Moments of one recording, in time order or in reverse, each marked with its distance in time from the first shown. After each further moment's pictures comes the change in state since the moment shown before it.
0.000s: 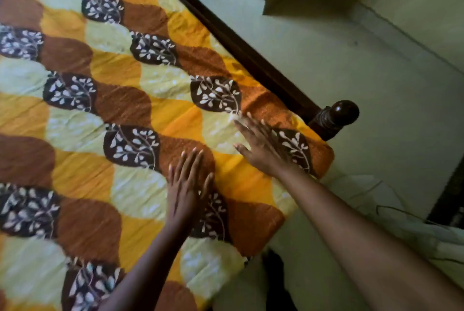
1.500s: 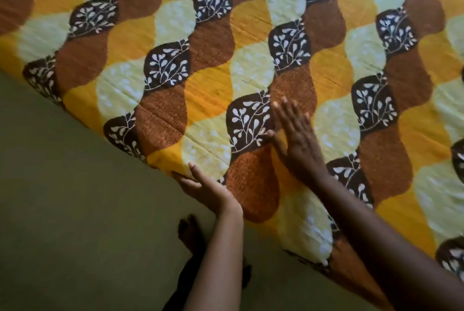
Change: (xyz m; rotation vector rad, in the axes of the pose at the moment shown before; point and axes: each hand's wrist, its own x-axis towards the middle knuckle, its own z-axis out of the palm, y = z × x) left_hand -0.203 -0.028 0.048 -1.128 2.014 -1.583; right_hand -0.042 -0.210 0.142 -0.098 -0.337 -1.028
